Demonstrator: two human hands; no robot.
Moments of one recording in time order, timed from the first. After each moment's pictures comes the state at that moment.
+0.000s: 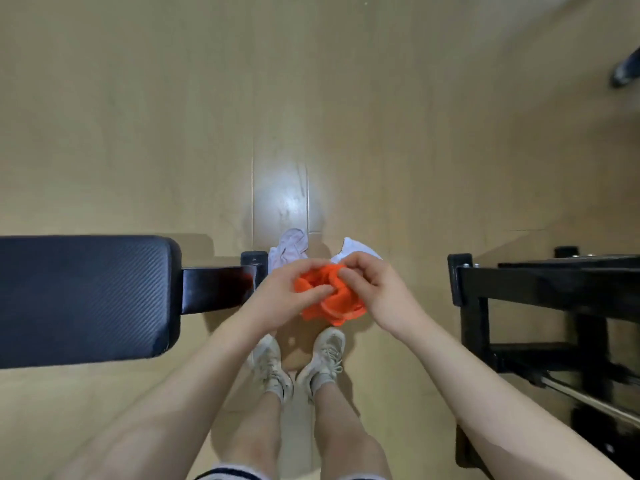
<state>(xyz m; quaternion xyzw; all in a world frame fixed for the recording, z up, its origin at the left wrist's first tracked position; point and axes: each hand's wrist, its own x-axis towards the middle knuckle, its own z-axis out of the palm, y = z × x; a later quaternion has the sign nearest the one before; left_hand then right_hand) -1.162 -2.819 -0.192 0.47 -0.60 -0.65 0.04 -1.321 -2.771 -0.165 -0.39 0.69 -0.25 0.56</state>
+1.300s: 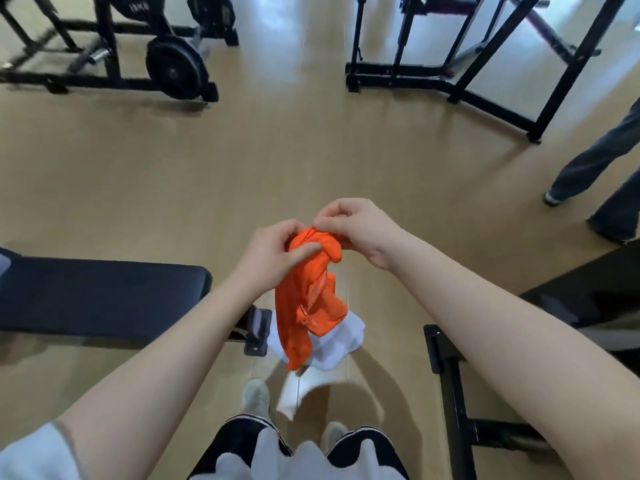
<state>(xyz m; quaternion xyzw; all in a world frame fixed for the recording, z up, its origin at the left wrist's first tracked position) -1.215 -2.691 0.091 0.49 -0.71 -0.41 0.28 -1.370 -2.687 0.124 -0.46 0.61 -0.34 0.56</state>
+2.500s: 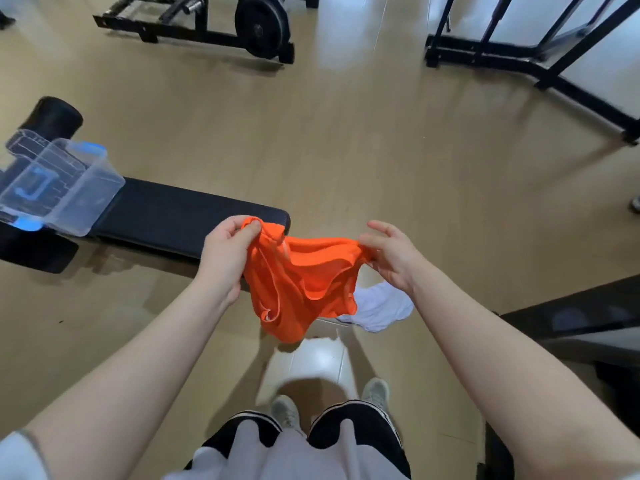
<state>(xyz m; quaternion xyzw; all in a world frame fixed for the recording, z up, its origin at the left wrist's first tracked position) -0.989 -2.582 0.069 0.66 -0.32 -0.50 0.46 -1.218 -2.609 0.021 -0.22 0.58 -0.41 0.67</state>
